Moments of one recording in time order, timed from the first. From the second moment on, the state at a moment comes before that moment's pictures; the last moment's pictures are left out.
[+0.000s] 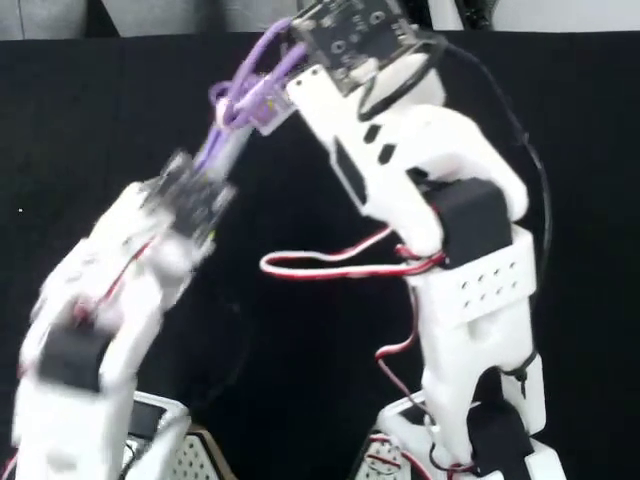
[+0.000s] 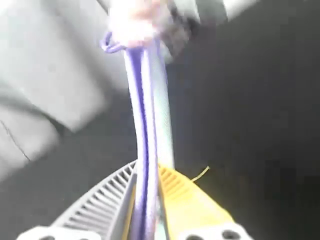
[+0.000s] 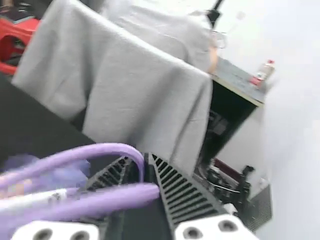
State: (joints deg) left arm 6.9 -68.7 36.5 61.8 -26.8; right arm -21.2 -20.3 -19.0 56.7 24.5
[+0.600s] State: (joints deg) left arm 6.9 -103.3 36.4 68.1 -8.9; right arm -12.0 -20.4 -17.3 50.5 24.3
